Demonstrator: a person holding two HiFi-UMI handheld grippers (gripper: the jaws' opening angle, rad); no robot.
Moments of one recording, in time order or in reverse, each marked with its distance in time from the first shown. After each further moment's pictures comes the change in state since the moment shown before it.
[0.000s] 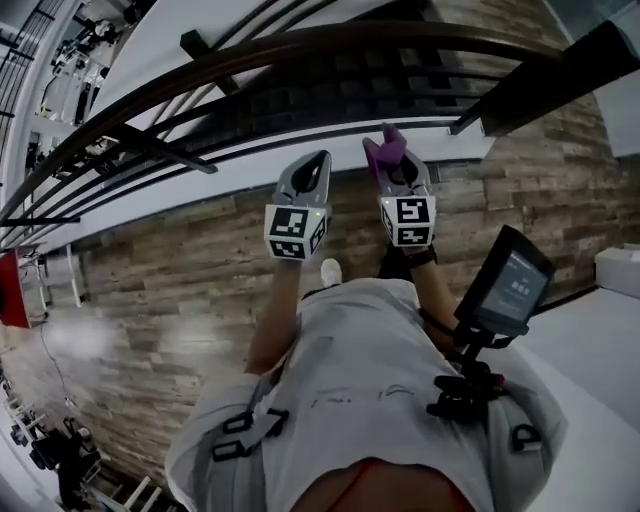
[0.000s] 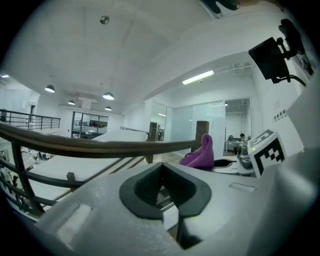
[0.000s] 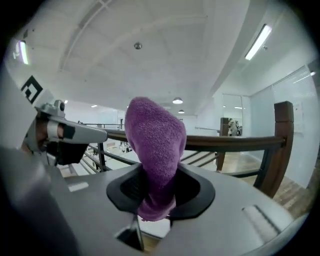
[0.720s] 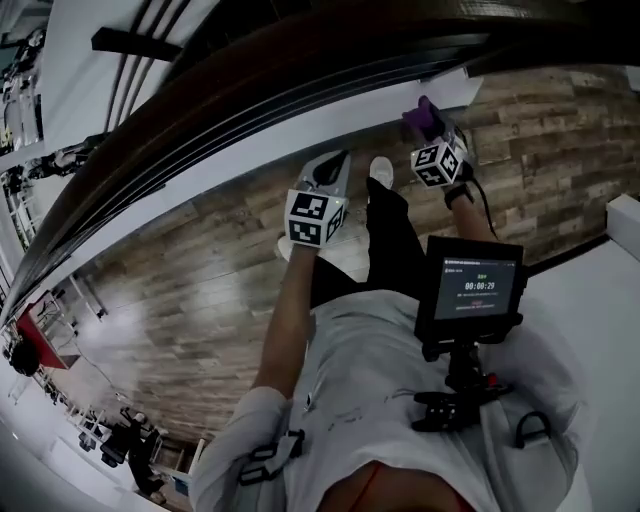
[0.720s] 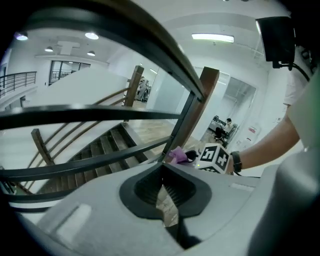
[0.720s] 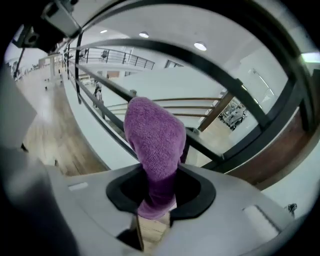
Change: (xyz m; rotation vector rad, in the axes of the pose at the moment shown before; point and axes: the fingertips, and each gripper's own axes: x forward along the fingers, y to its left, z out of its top) left arm 0.324 -0.131 -0.222 -0.168 0.493 -0.243; right arm 0.129 -0.386 -0.370 -0.399 0.658 -0.053
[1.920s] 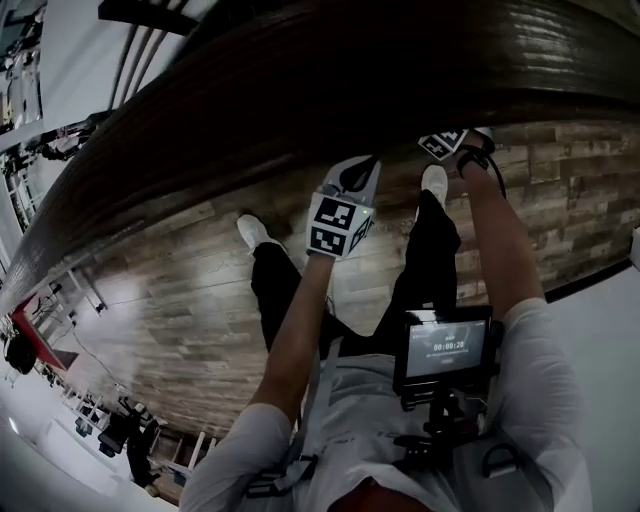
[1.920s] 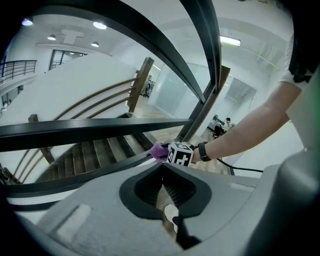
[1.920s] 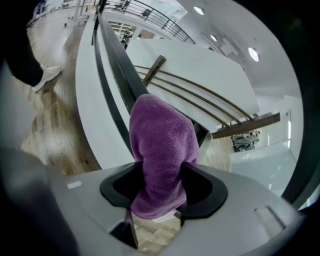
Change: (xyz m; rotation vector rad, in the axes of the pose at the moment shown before) left arm 0.013 0.148 -0.104 -0.049 0.046 -0.041; right arm 0.198 0.098 0.065 -0.532 0.228 -0.080
